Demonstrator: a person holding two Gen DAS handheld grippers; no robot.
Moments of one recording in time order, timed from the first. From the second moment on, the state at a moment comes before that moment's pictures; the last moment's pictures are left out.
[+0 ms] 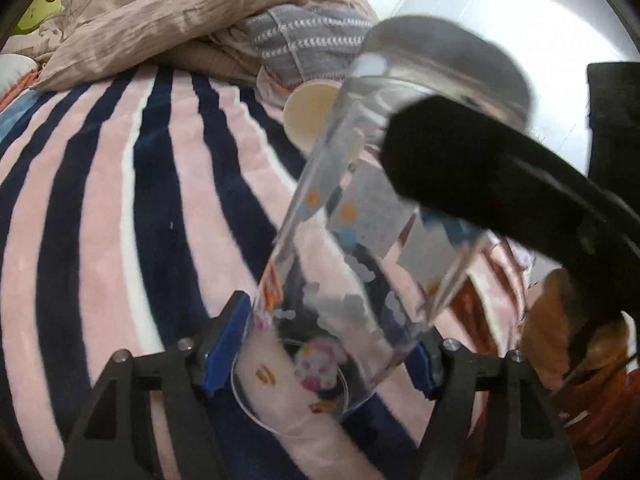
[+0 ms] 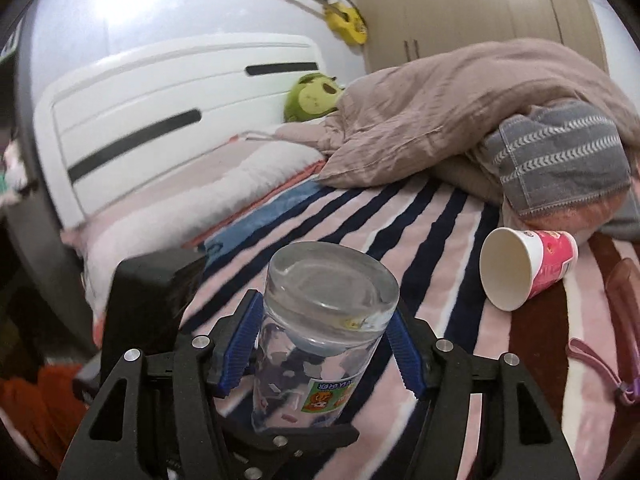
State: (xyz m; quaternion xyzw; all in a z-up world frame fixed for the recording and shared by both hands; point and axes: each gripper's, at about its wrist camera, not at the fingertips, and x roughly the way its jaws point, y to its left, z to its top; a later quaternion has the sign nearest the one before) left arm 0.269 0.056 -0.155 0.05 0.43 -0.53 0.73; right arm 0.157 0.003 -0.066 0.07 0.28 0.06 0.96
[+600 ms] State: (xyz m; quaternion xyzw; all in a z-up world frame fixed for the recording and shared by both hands) left arm 0.249 0.075 -0.164 0.06 0.42 -0.51 0.75; right arm 0.116 0.054 -0.078 -0.02 0.27 0.09 0.96
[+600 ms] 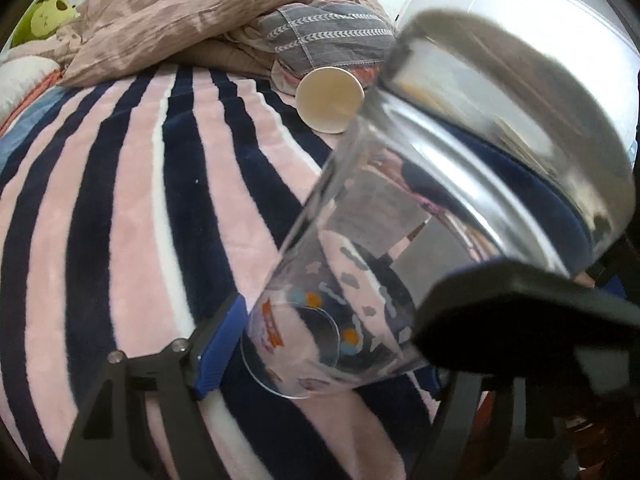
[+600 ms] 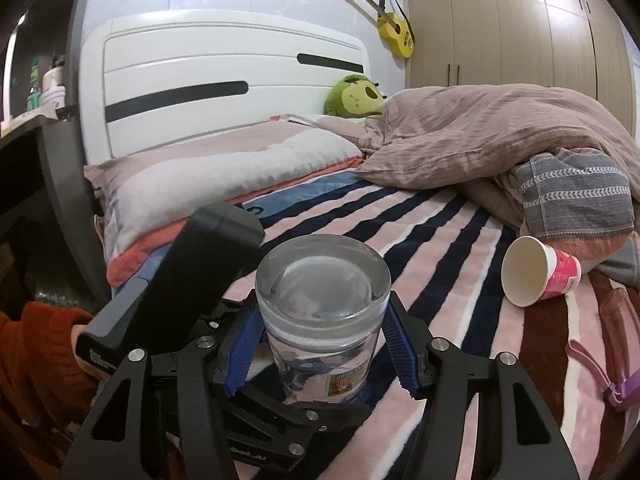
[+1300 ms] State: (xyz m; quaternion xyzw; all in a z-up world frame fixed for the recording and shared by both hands) left arm 0.215 0.099 -0.109 0.09 0.37 -0.51 0.77; right arm 0.111 0.046 -0.051 0.01 0.26 0.08 0.96
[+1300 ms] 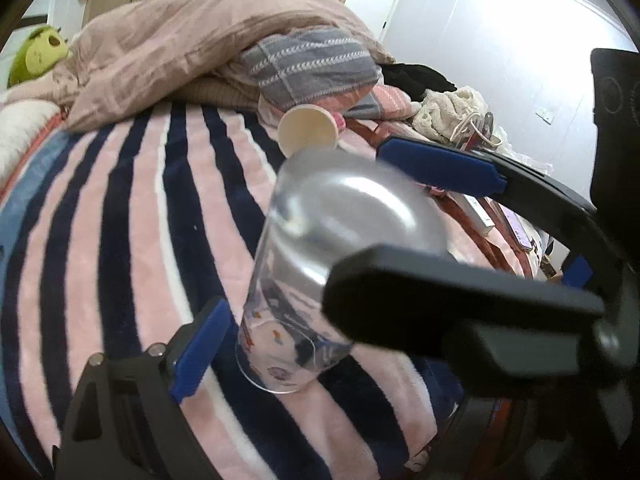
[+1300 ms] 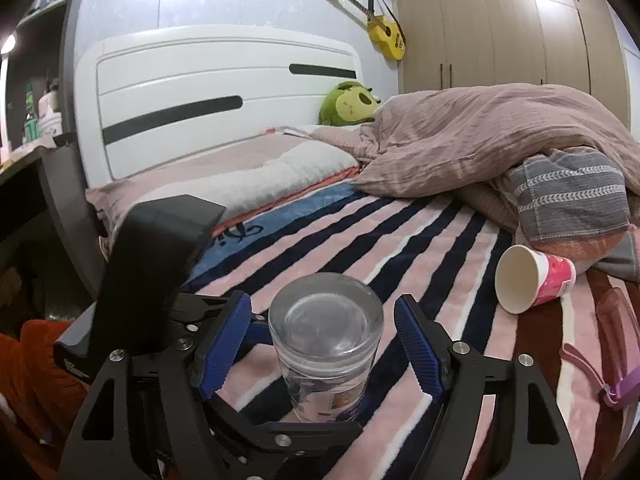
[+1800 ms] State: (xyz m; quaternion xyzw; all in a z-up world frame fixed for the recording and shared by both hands) left arm 0.181 0.171 -0.007 0.06 0.34 -0.39 0.85; right arm 0.032 0.014 0.021 0.07 0.24 -0.09 0.97
